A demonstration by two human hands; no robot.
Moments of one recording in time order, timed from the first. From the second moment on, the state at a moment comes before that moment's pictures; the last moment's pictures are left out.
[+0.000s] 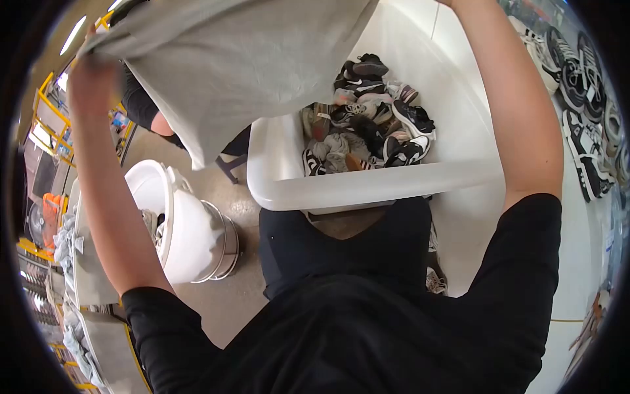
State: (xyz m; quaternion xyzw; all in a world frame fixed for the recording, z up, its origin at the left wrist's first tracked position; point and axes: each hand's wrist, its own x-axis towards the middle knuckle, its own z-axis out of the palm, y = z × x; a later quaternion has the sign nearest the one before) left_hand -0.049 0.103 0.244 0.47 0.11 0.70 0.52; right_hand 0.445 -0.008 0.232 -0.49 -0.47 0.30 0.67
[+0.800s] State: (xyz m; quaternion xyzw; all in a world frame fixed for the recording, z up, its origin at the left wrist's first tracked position) left_hand 0.104 0.125 0.016 0.56 0.34 0.32 0.69; right_hand 0.537 -0.238 0.065 -0.62 -0.41 0.28 0.61
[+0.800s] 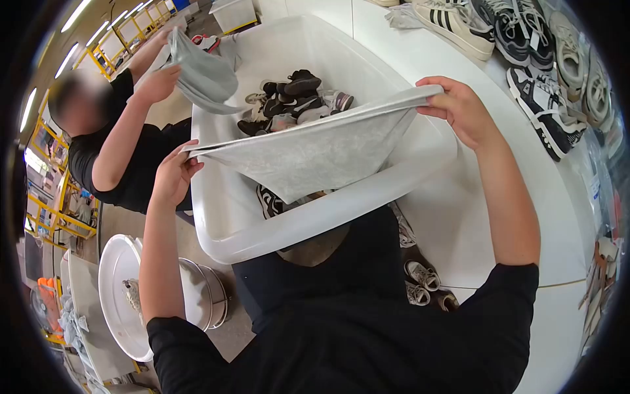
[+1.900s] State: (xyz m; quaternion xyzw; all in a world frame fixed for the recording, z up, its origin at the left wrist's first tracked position) left_hand 0.212 0.086 0.025 0.44 0.32 0.34 0.77; right_hand 0.391 -0.011 0.029 -0.61 -0.45 0.18 0.62
